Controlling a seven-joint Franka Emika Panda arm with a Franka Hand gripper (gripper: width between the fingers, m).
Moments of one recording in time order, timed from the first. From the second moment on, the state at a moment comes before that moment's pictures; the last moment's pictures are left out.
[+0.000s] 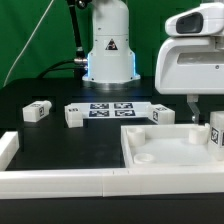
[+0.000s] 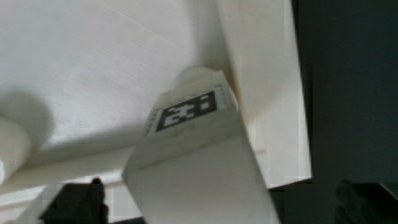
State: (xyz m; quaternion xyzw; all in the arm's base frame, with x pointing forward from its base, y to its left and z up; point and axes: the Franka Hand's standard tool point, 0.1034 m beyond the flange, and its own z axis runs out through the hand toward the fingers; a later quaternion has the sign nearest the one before) arm 0.630 0.118 0.079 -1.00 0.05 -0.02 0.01
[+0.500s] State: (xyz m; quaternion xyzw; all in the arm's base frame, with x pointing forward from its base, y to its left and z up) arm 0.630 0.115 0.078 -1.00 0.02 -0.02 0.01
